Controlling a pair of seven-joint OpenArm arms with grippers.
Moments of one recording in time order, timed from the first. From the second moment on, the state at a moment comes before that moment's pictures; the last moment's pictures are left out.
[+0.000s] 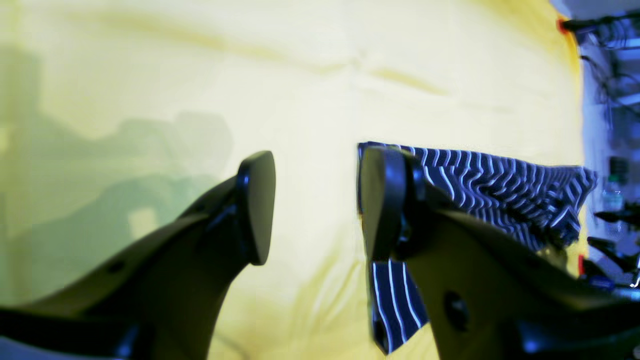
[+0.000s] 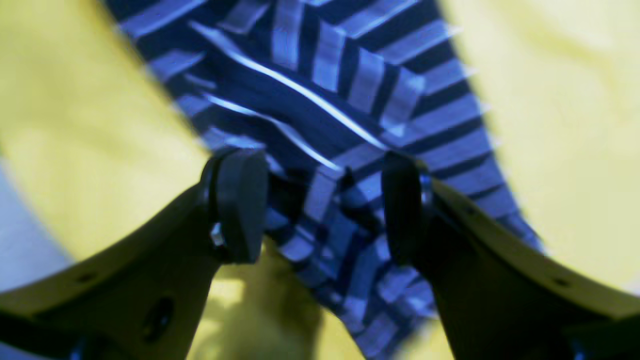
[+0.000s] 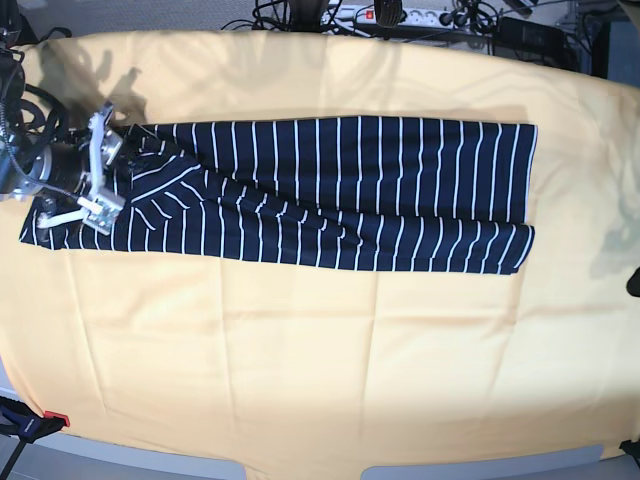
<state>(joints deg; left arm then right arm) -39.3 -59.0 5.4 33.2 -87.3 -42.7 76.0 -8.4 44.8 6.3 117.8 43.7 42.0 -71.5</state>
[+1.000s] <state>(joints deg) -38.2 -52.7 7.5 36.0 -87.3 -43.8 80.6 -7.7 29.4 9.5 117.7 43.4 41.9 -62.0</state>
